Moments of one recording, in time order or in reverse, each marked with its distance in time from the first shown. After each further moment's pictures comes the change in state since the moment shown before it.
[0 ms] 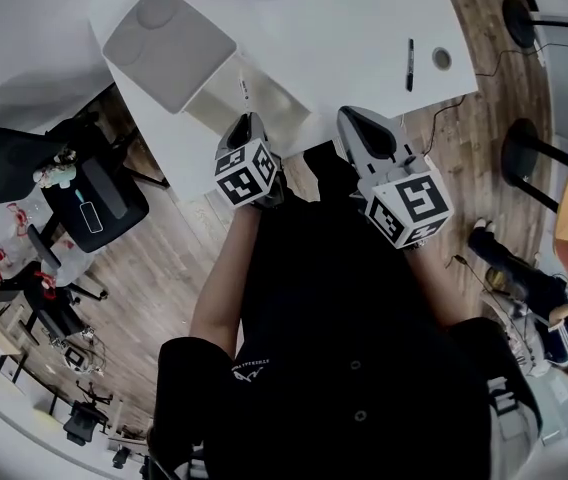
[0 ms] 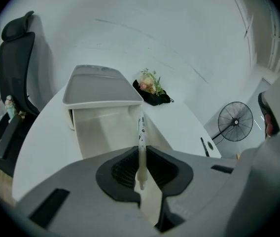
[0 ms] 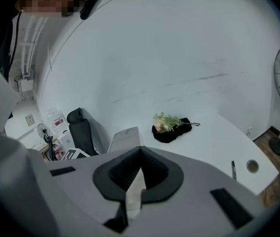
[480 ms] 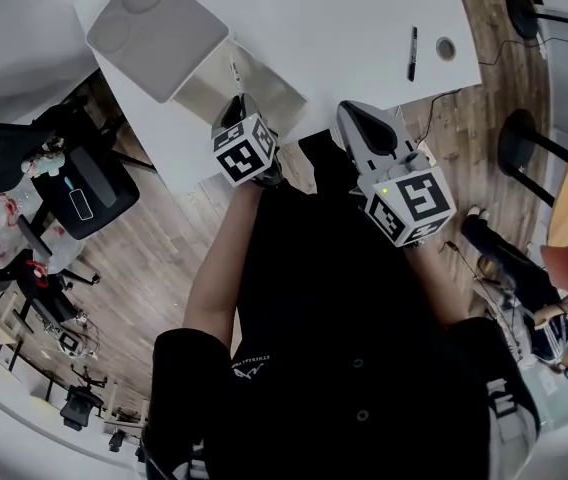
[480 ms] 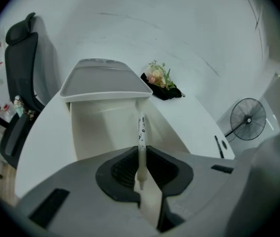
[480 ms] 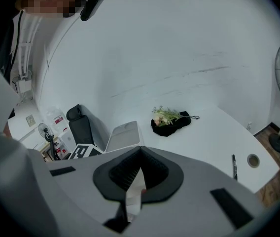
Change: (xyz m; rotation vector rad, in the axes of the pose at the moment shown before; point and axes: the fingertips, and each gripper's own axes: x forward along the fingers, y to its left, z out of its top) left arm 0.033 0.014 -0.006 -0.030 0.046 0.119; right arm 0.011 -0.012 -0.018 0.020 0.058 0.010
